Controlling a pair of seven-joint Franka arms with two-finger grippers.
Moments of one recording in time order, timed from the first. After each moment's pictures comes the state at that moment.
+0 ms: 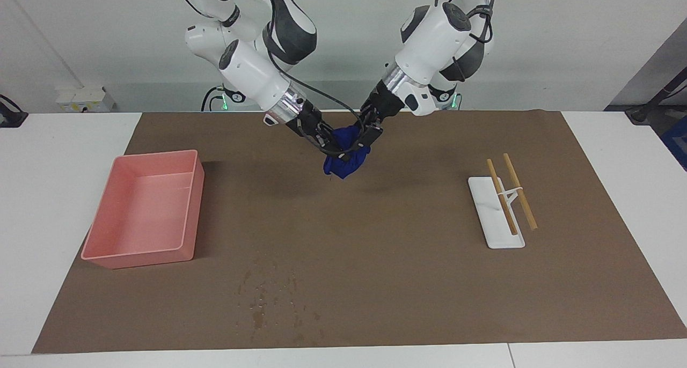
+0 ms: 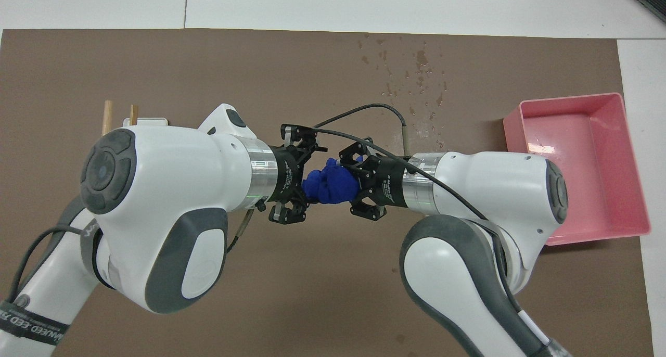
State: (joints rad) left arm -0.51 0.00 -0.07 -1.87 -0.43 2.20 -1.67; right arm 0.24 0.01 0.25 -2.06 0.85 2.37 1.06
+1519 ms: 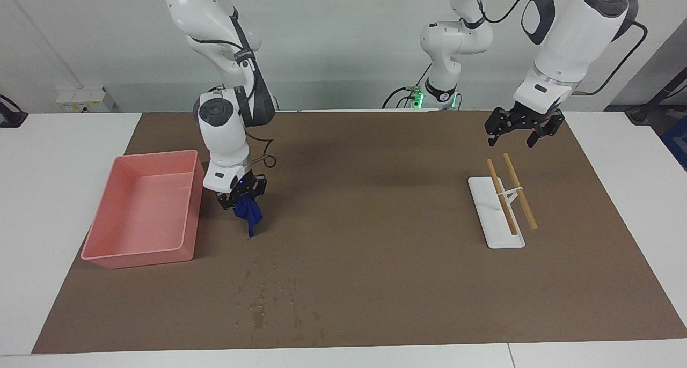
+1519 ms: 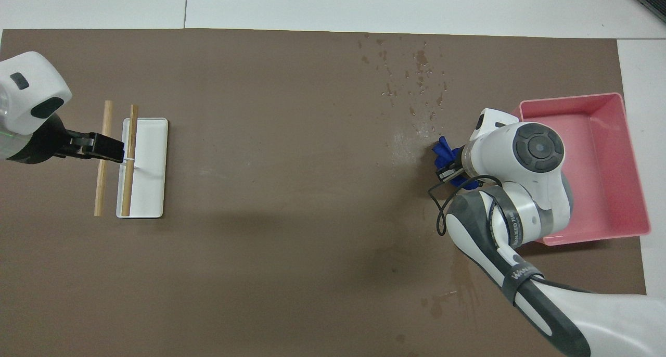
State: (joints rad) left arm -0.07 -0.02 -0.05 -1.69 -0.01 1.66 0.07; right arm -0.02 0.23 0.23 -2.10 -0.12 2.43 -0.18
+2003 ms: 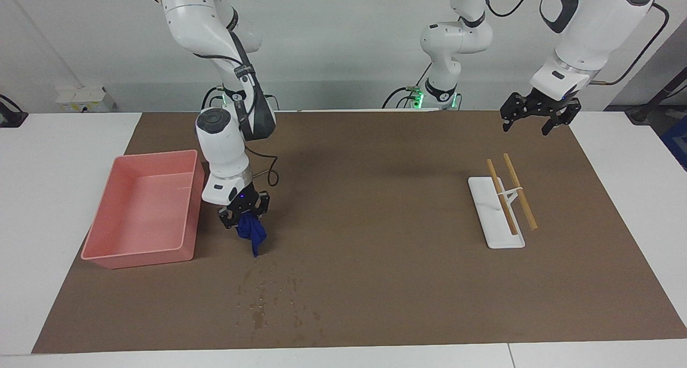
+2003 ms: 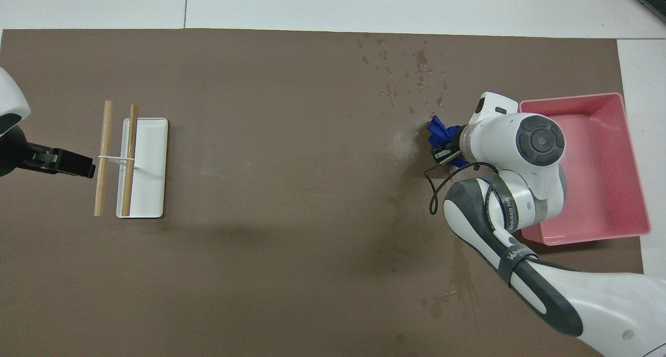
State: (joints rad) left arm -0.01 -0.07 -0.05 -1.71 -0.01 1.61 0.15; right arm -0.03 0.30 0.23 -2.04 -0.12 2.55 -0.18
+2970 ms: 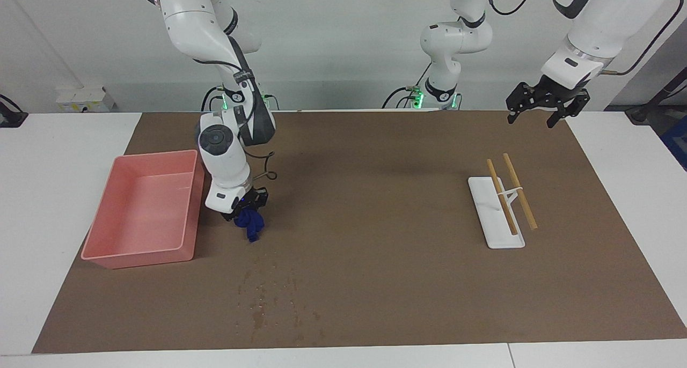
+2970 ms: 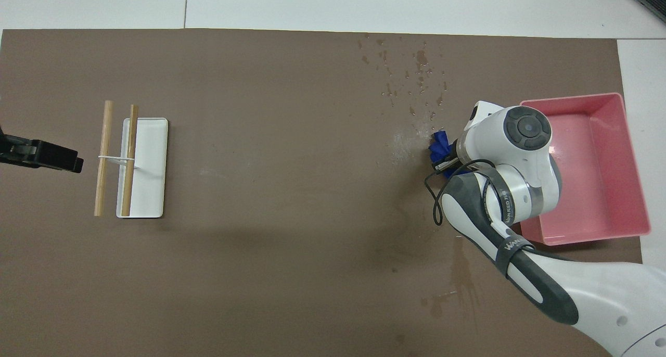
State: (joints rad) left arm 0.02 -0.03 -0.06 -1.60 -0.04 1.53 0.15; right arm -0.03 0.32 0.23 -2.01 -0.12 2.25 -0.17
